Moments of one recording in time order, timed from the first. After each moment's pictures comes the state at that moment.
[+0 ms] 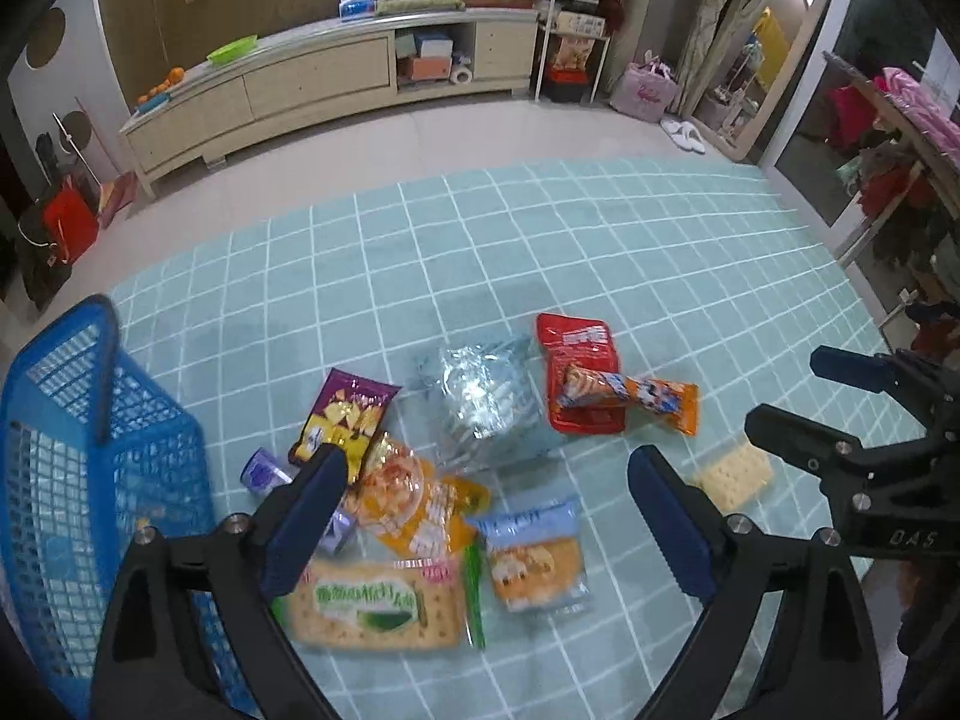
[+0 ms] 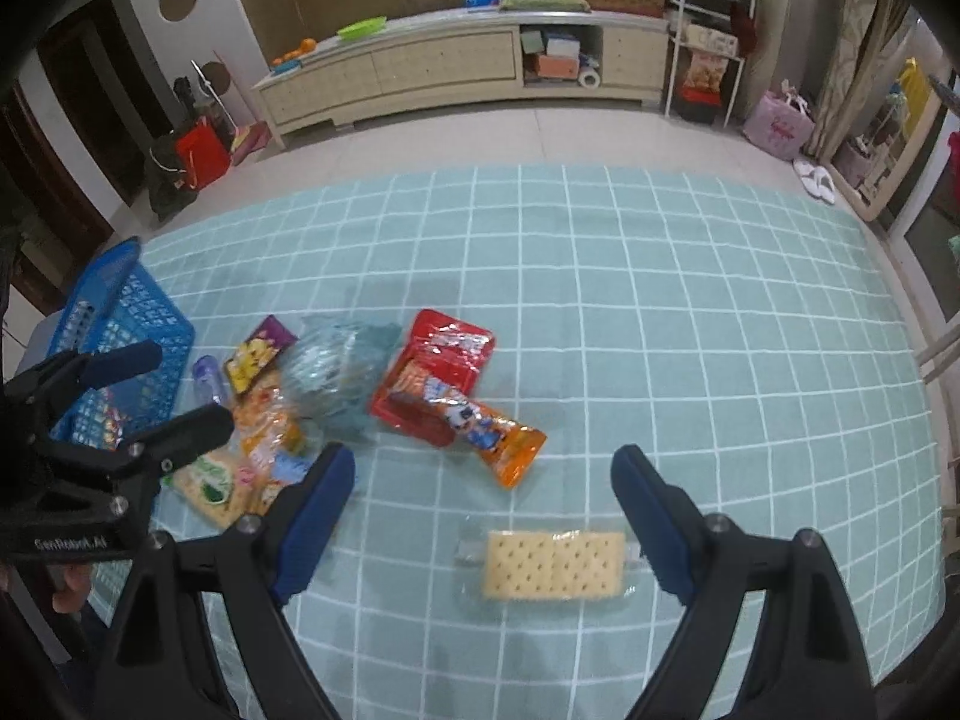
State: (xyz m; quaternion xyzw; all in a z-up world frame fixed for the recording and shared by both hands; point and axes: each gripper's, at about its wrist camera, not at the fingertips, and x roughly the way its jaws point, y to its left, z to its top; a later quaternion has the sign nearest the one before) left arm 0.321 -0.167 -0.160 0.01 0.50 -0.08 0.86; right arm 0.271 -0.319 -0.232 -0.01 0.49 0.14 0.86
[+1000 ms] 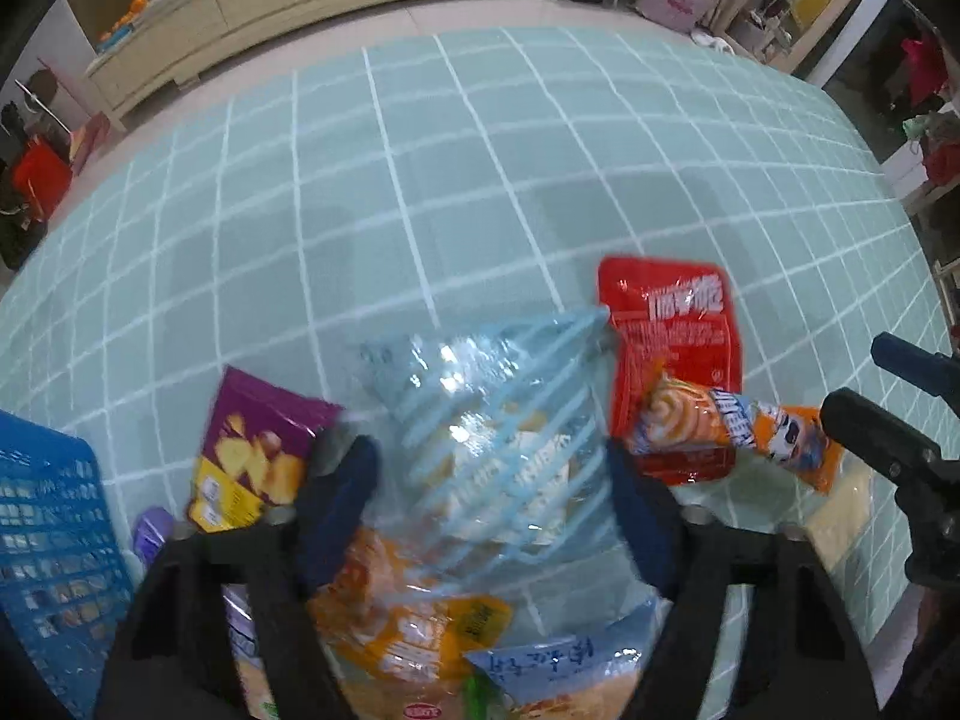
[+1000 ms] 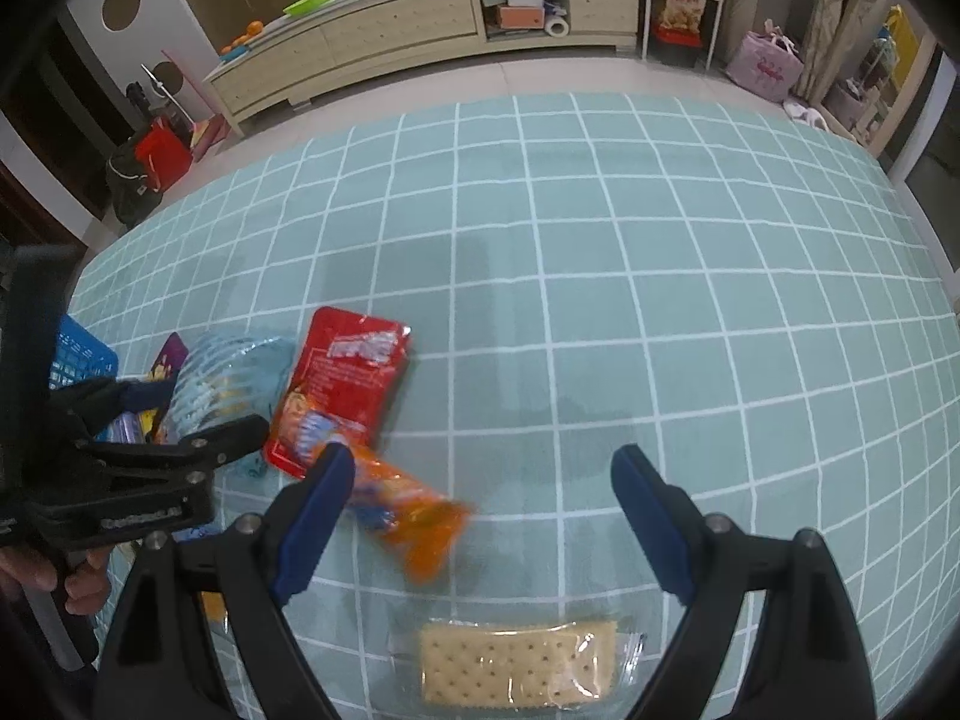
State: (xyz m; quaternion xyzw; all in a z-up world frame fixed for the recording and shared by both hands) left arm 0.397 -0.169 -0.268 0.01 0.61 -0.07 0.79; right arm 0.318 -0.342 -0.277 0.02 0.54 0.11 0.84
